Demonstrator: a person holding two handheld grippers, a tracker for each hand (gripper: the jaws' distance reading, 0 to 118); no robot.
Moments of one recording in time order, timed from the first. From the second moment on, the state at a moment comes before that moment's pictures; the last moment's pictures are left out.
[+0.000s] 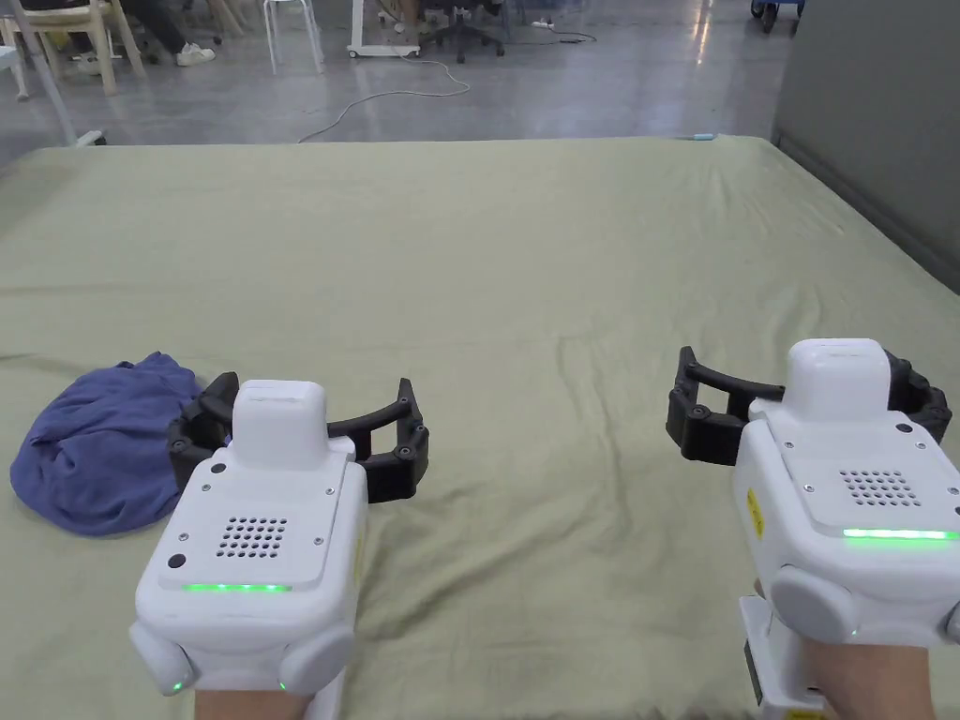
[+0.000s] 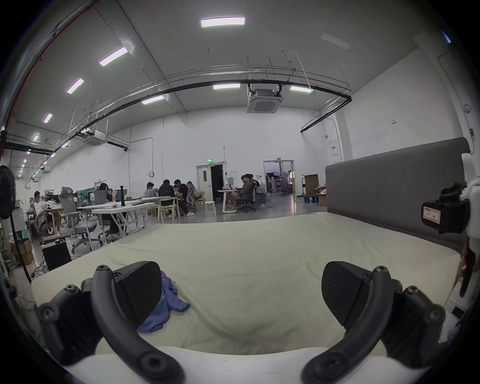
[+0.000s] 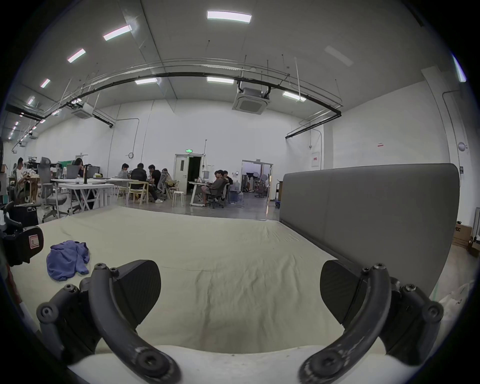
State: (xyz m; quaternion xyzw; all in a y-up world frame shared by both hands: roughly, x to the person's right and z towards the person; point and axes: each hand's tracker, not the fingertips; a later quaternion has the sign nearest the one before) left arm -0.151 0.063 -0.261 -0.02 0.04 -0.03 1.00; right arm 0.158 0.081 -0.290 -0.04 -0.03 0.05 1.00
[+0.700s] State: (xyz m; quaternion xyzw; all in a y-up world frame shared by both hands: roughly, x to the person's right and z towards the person) left arm -0.143 0.055 -0.259 -0.03 0.06 -0.04 1.00; right arm 0.156 0.080 -0.290 -0.05 -0.03 0.06 1.00
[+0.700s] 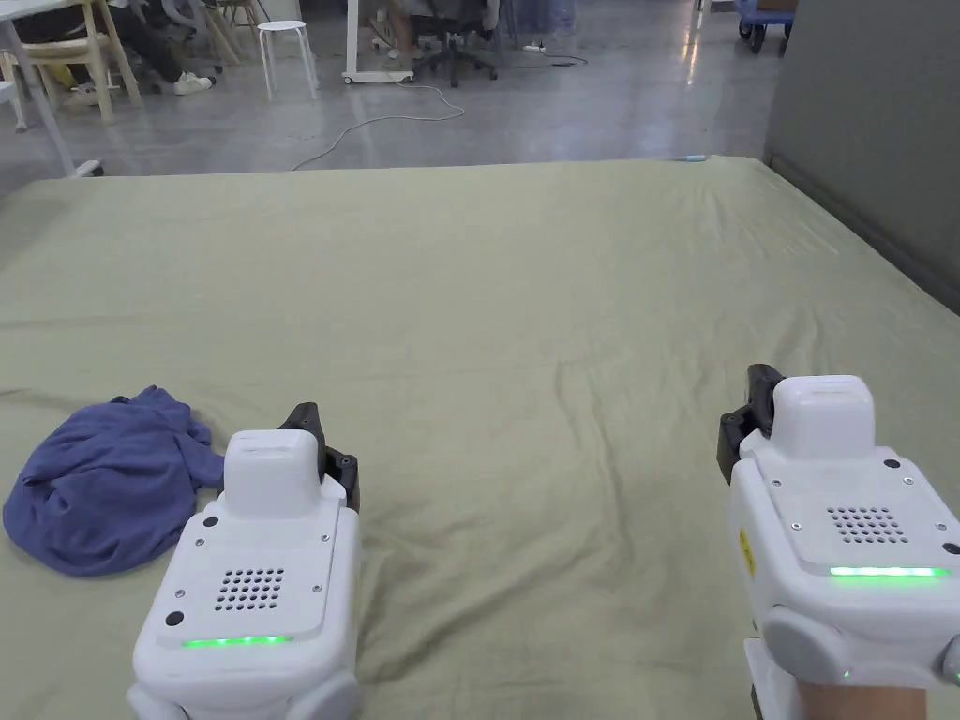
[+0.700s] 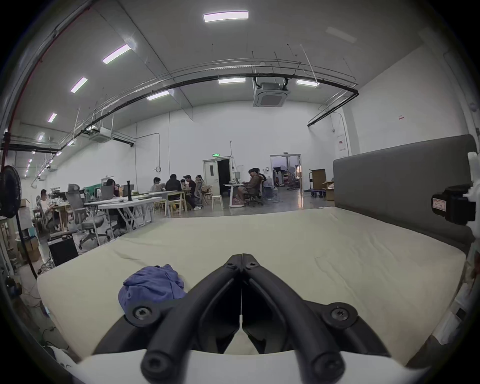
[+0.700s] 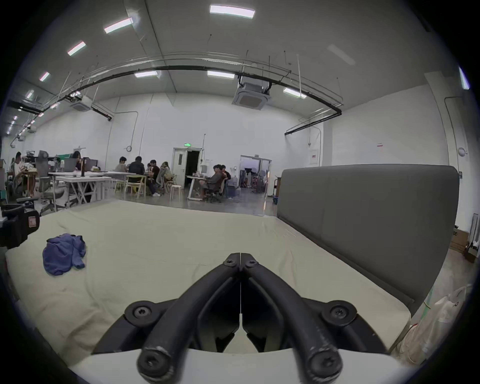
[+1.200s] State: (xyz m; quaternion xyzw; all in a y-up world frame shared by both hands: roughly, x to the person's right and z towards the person) left arm -0.250 0.069 -0.205 -0.04 0.23 -0.01 0.97; right arm -0.004 0.082 -0.309 -0.02 0.18 0.04 0.98
